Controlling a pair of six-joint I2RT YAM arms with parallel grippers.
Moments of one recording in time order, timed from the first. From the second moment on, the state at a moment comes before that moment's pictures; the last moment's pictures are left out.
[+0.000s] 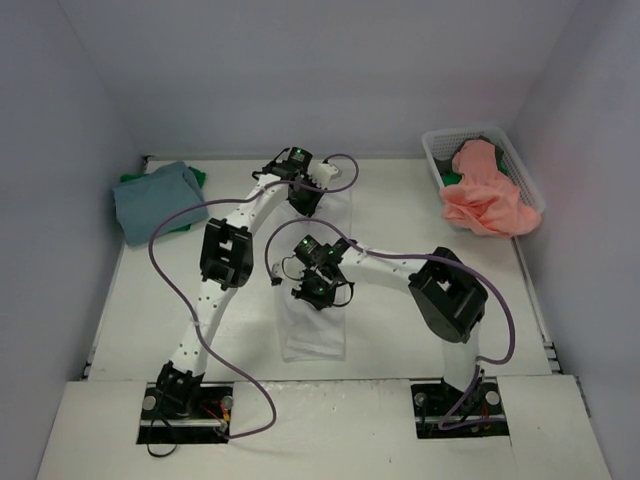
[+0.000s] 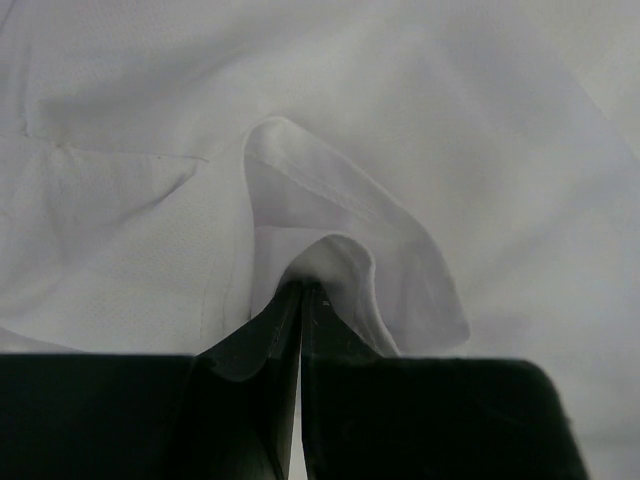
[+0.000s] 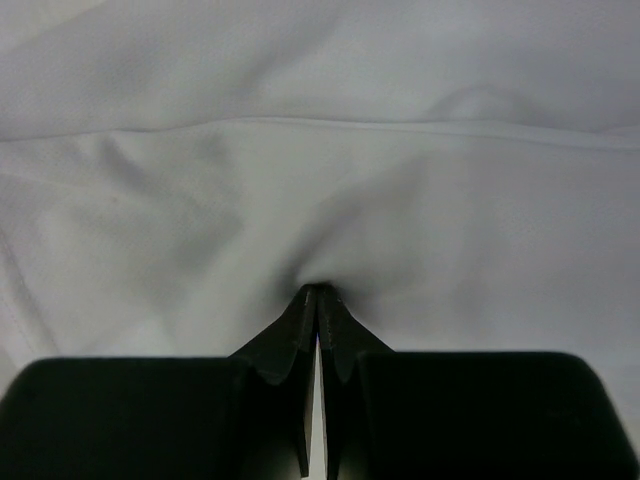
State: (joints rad) left arm -0.42 2.61 2.45 -0.88 0.33 0.37; right arm 0.89 1.92 1.26 -0.61 -0.24 -0.47
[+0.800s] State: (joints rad) left arm -0.37 2.59 2.47 -0.88 0.26 0.23; right arm 0.83 1.87 1.20 -0.59 -0.21 -0.45
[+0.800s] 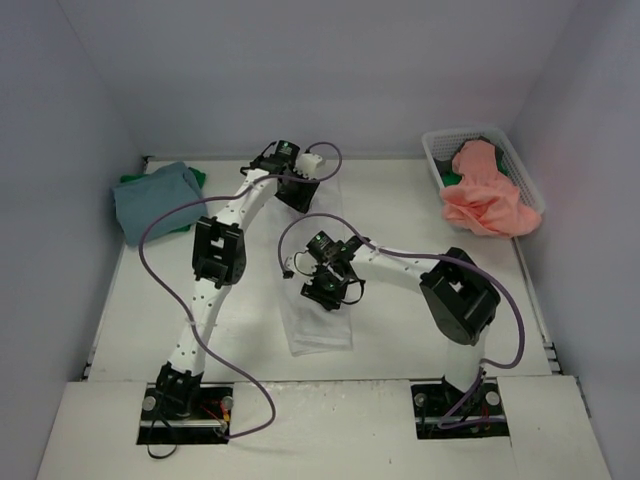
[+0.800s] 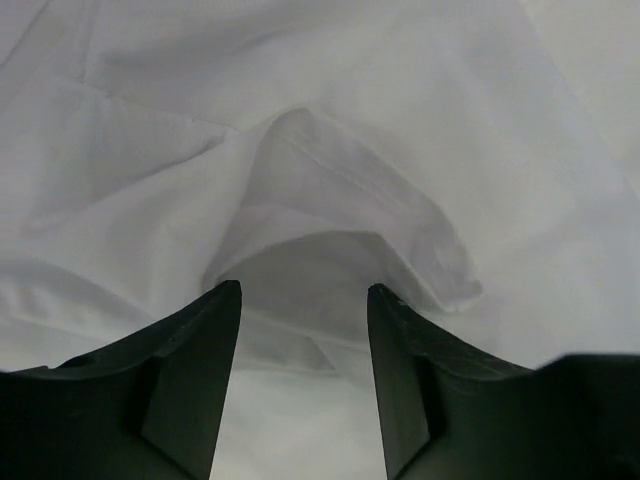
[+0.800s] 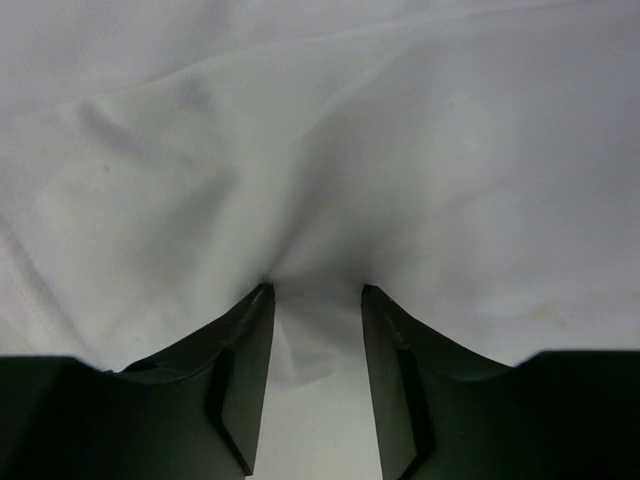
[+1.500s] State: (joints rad) left arm -0.32 1.58 1.74 -0.86 0.26 0.34; right arm 1.14 1.52 0.98 -0.61 -0.11 -0.50
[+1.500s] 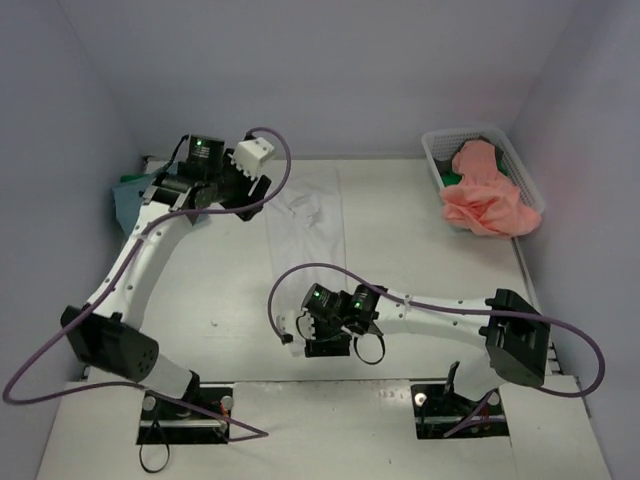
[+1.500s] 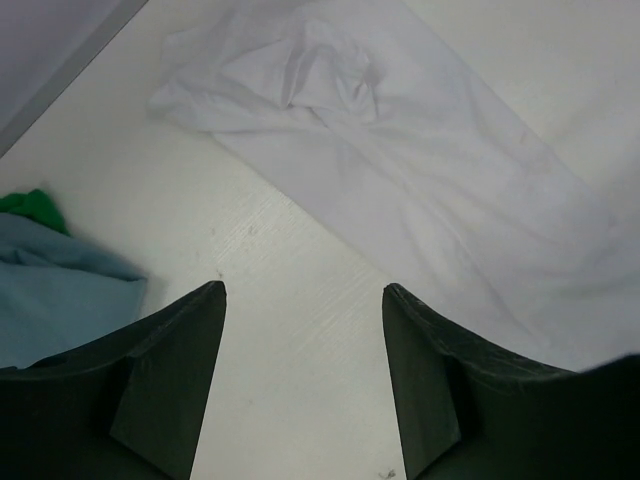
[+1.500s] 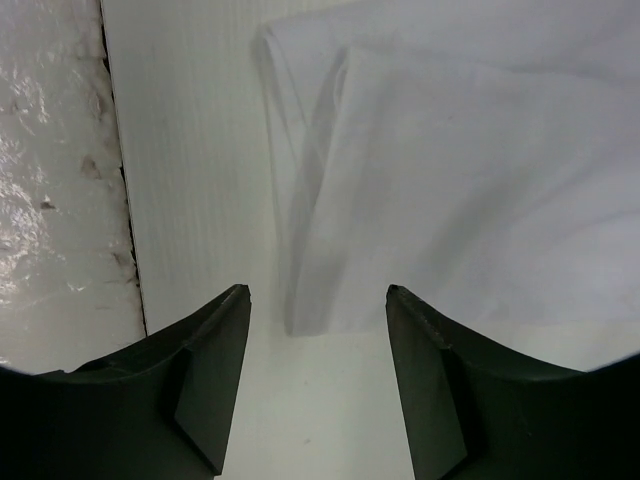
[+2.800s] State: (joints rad) left arm -0.06 0.89 1.13 -0.77 0.30 0.46; right arm 1.32 1.66 0.91 -0.42 0.08 -0.57
